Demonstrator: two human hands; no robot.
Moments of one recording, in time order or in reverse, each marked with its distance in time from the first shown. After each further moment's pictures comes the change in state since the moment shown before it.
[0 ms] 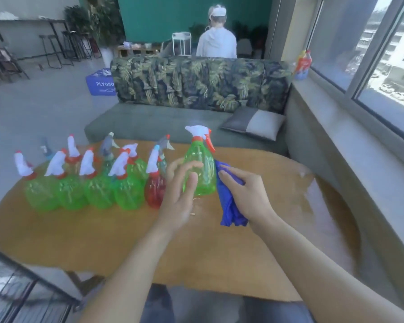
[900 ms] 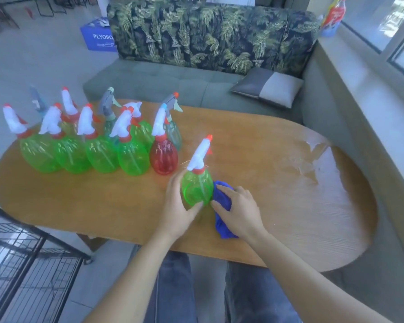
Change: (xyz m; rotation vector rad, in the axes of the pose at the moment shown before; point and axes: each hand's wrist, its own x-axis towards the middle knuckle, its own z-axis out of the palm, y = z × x) left_hand -0.087 -0.123 0.013 0.093 -0.016 -0.218; right_hand -0.036 0.139 0.043 -0.823 -0.225 0.067
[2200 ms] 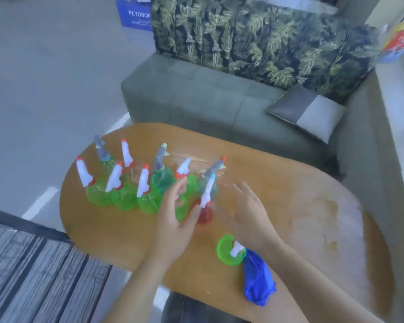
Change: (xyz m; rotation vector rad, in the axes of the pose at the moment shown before) left_hand 0.113 0.105 -0.154 -0.105 0.171 -0.225; right_hand 0.103 -0.201 -0.134 0.133 -0.151 -0.201
